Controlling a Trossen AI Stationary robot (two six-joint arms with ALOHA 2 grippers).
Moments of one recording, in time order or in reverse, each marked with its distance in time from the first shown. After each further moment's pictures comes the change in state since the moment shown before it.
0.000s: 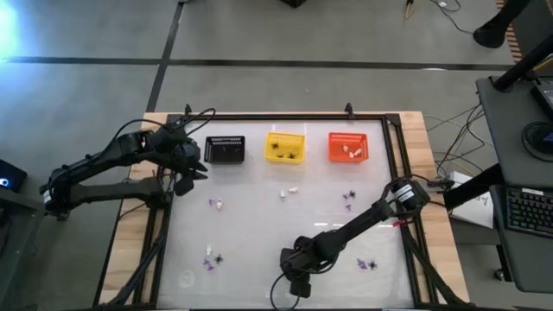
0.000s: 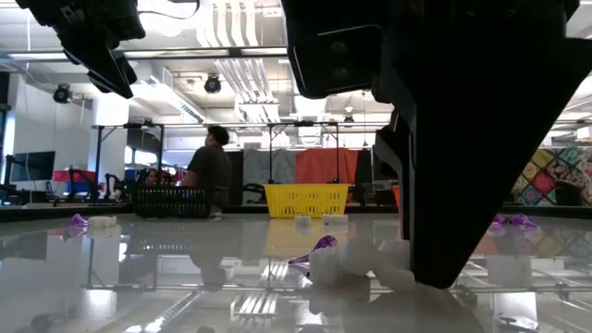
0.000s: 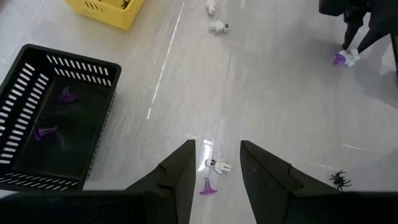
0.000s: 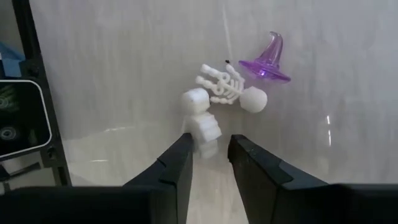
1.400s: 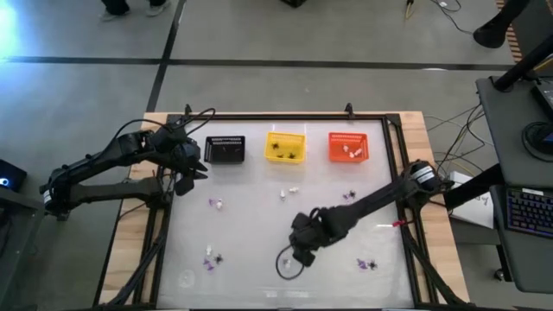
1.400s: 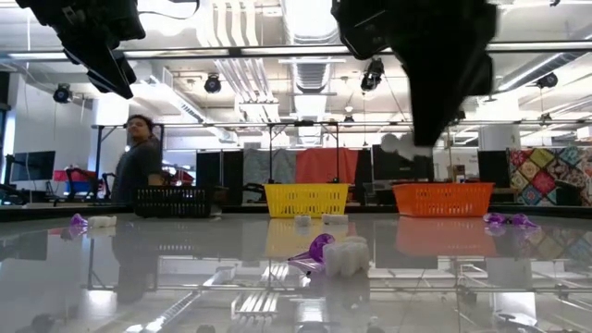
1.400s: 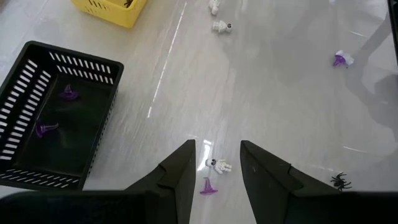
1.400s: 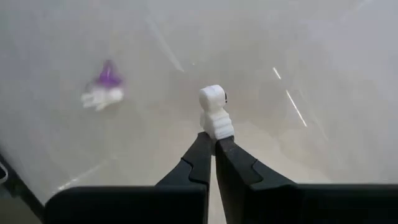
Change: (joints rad) left arm 0.000 0.000 0.000 -0.001 -0.009 -0.017; right arm -0.102 -0.243 -0.004 -0.428 0.142 0.250
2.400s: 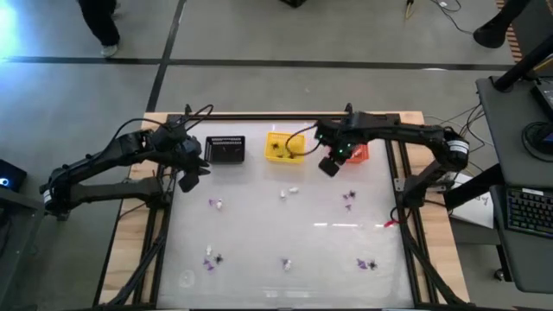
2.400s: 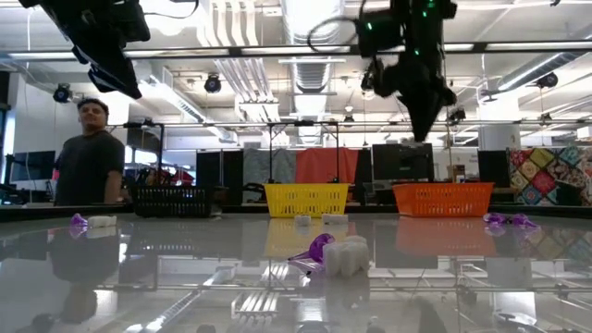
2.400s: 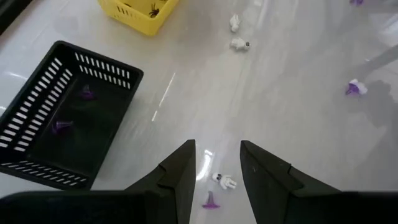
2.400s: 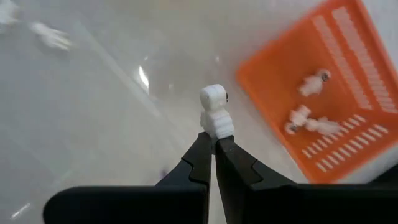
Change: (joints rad) left arm 0.000 0.004 0.000 0.054 -0.056 -0.118; right arm -0.765 -0.343 -0.193 -0.262 -0.007 -0.667
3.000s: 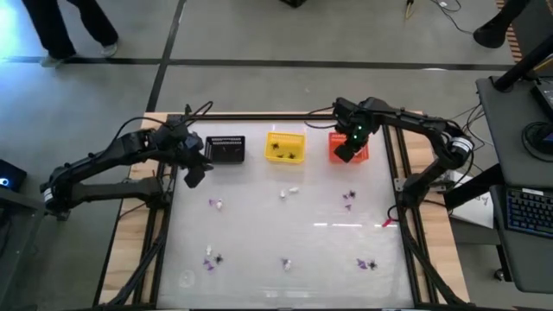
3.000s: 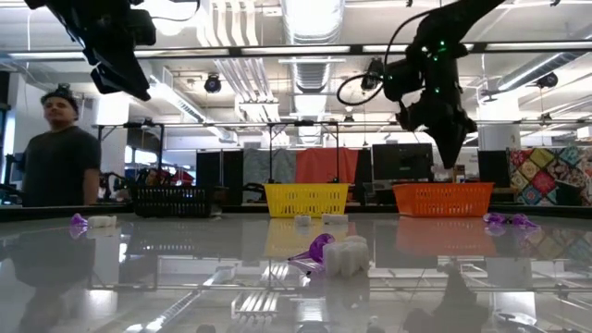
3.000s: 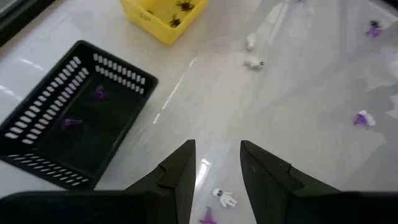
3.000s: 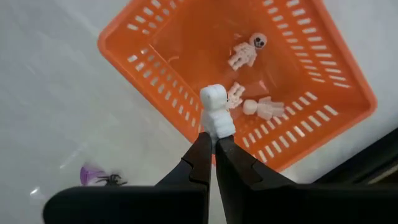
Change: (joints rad) left arm 0.000 0.024 0.000 0.054 -0.057 -0.115; right arm -0.324 -0.010 -0.150 0.038 -0.062 -0.263
